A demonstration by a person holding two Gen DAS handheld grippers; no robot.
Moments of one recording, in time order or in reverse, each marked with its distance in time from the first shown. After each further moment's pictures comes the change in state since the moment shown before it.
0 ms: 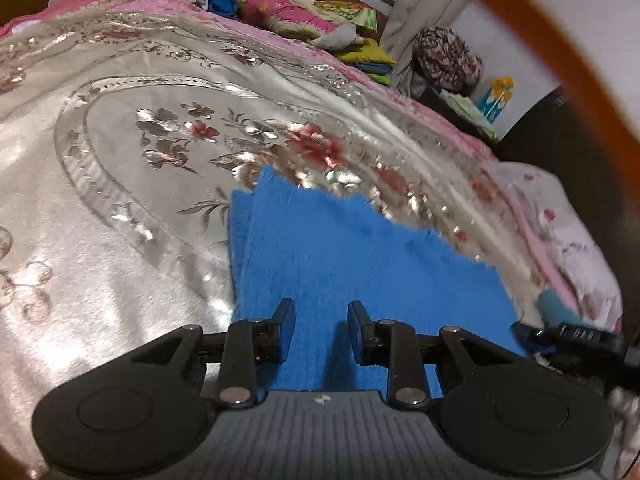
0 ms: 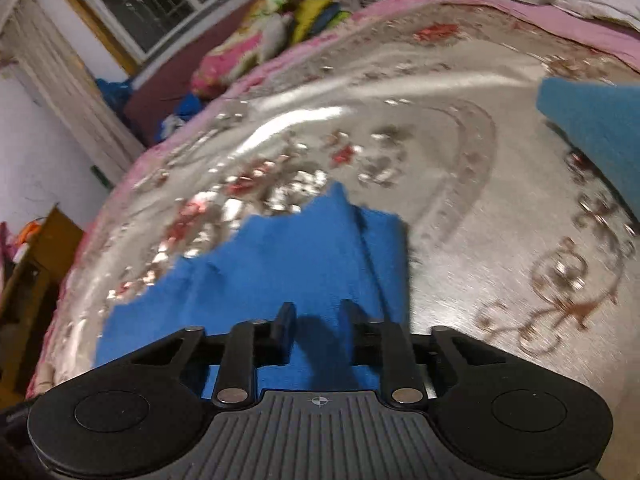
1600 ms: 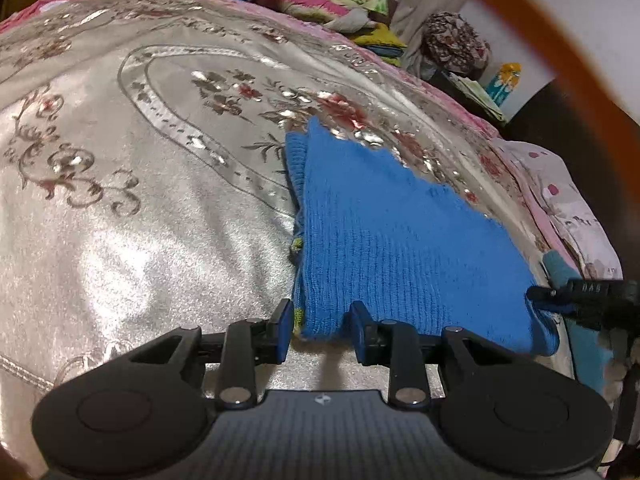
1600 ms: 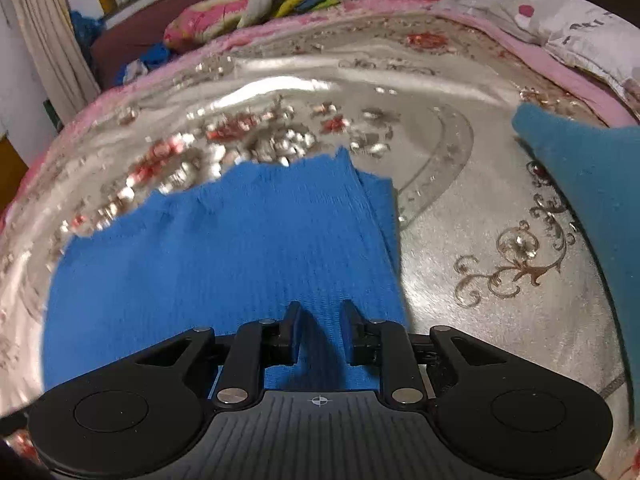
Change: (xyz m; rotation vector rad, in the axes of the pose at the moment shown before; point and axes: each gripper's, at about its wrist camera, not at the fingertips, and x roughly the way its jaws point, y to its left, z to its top) left arm -0.050 0.029 -0.046 -0.015 0.050 0.011; right arm -0.027 0.074 -0.031 -0.178 0.044 -0.229
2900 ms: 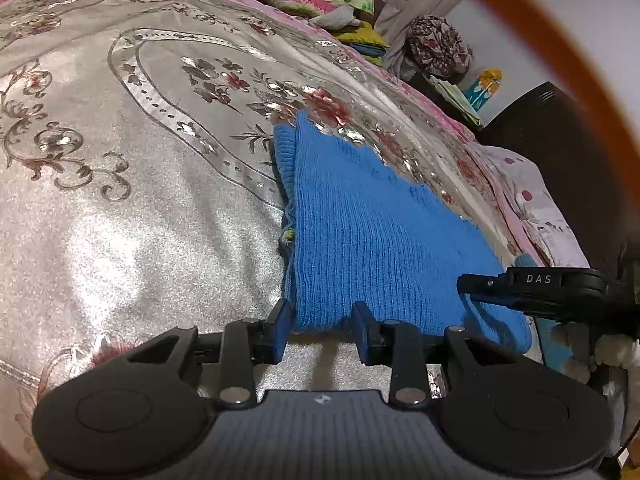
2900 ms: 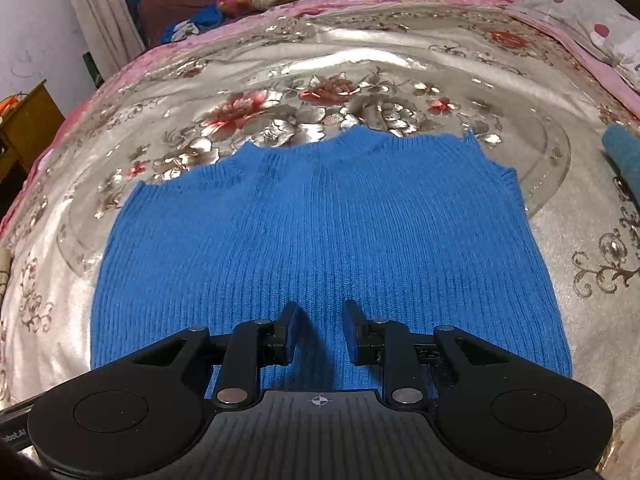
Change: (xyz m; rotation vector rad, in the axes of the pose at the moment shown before) left arm -0.001 0.014 -0.002 -0.049 0.019 -0.103; right arm 0.018 0.084 -0.017 -0.138 0.083 0.055
